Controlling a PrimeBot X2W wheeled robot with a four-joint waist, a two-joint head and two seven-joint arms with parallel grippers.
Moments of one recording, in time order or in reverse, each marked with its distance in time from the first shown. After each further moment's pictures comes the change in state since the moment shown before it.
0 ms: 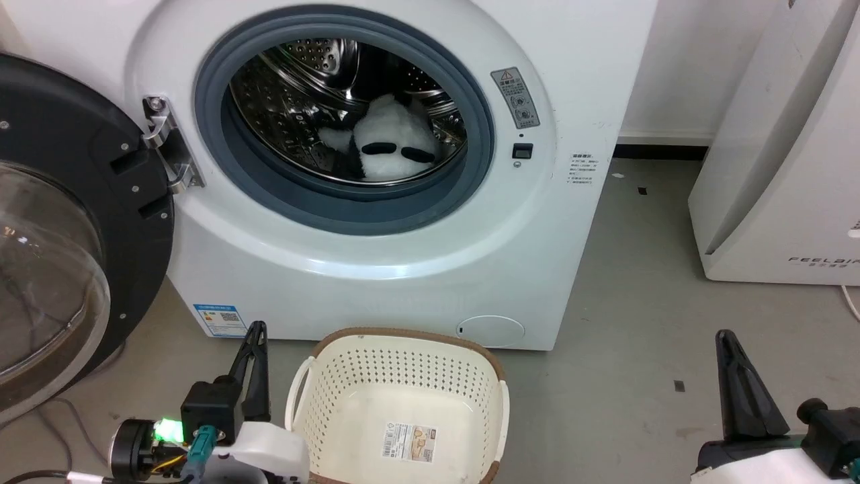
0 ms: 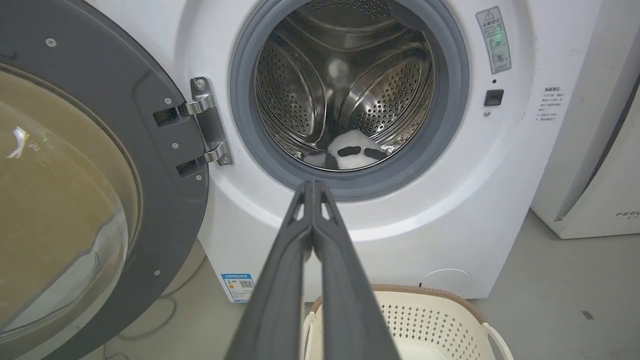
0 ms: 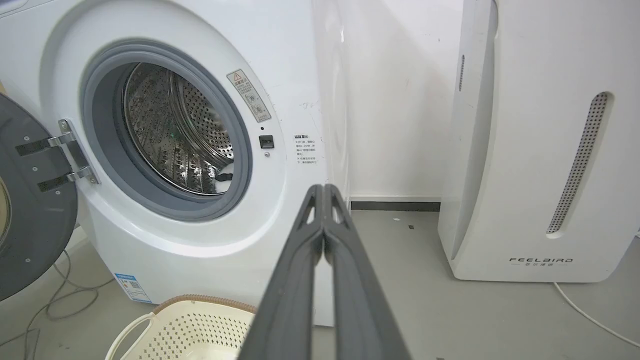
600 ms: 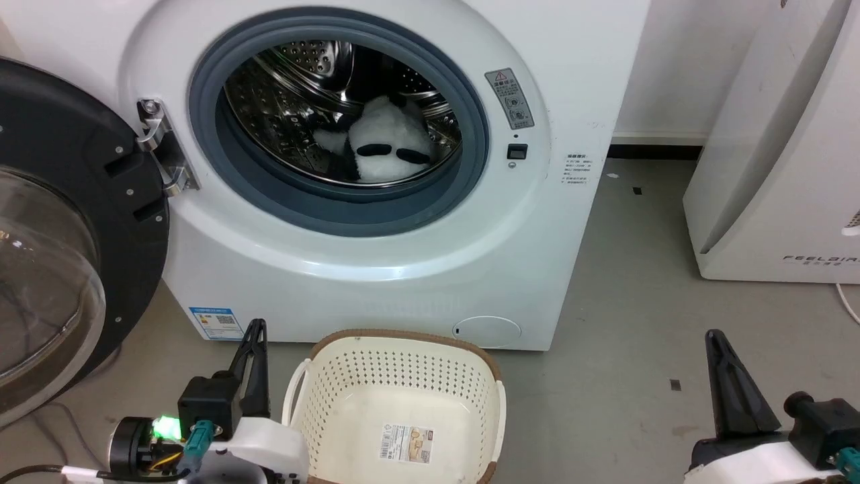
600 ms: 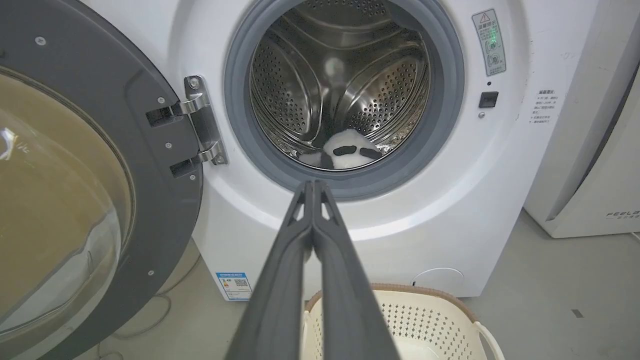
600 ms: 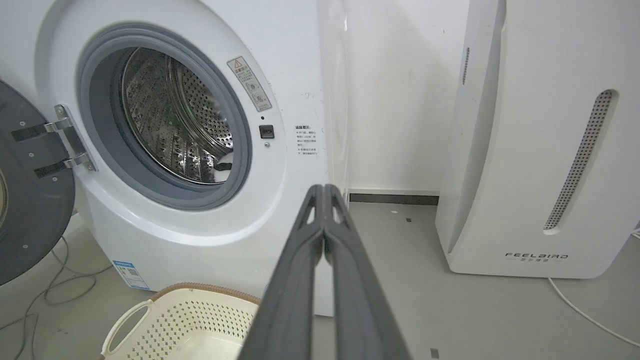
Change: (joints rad) left arm 0.003 -0.010 0.014 -0.026 0.001 -0.014 0.039; right arm -0.011 0.000 0.011 0.005 -0.022 0.000 0.040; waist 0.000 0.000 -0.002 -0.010
